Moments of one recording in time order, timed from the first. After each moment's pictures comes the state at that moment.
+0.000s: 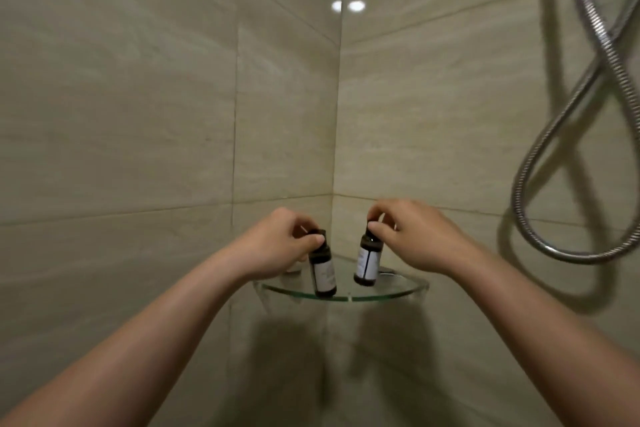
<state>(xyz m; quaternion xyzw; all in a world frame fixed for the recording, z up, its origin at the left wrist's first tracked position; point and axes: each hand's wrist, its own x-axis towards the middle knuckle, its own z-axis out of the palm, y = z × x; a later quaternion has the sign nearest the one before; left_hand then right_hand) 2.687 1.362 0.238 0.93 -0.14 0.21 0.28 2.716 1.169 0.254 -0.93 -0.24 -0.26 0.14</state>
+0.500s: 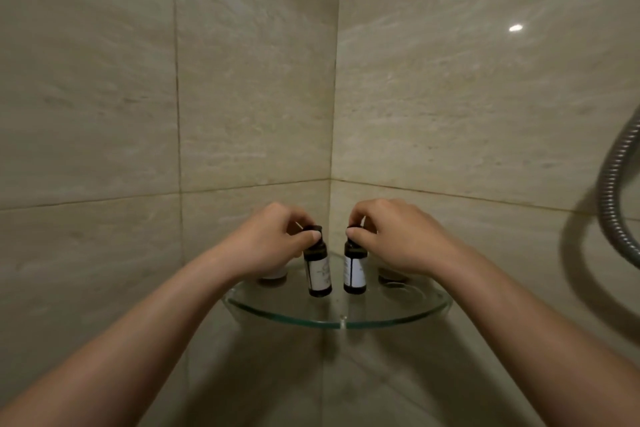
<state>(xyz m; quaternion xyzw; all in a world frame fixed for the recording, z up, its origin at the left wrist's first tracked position) 2.775 1.357 0.222 0.93 -0.11 0.21 0.26 2.818 1.183 0.231 -0.92 -0.28 -0.23 0.11</state>
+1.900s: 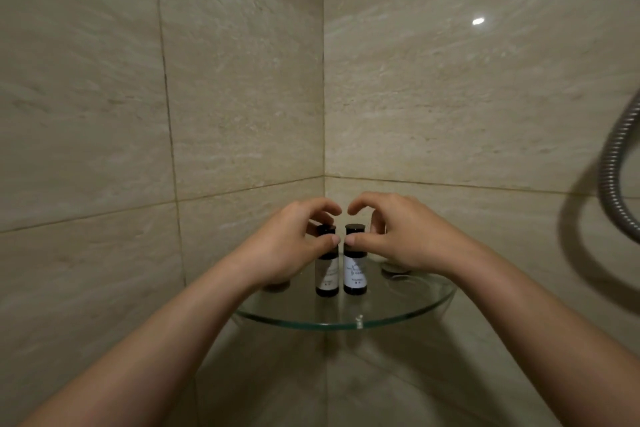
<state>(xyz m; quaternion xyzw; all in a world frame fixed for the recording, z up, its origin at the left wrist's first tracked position) 2.790 1.357 0.218 0.91 -0.20 0.22 0.30 2.807 1.186 0.229 -0.92 -0.27 -0.19 0.22</state>
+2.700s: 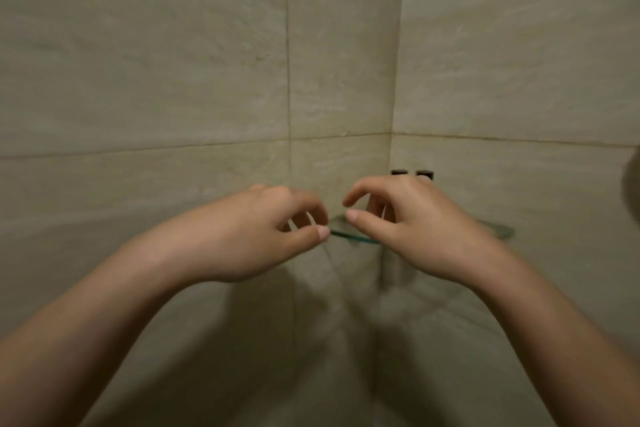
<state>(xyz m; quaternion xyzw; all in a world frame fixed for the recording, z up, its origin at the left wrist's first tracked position) 2.630 1.434 0.219 0.97 -0.16 0.16 0.10 2.696 1.251 0.202 -0.86 -0.38 -0.23 0.24</state>
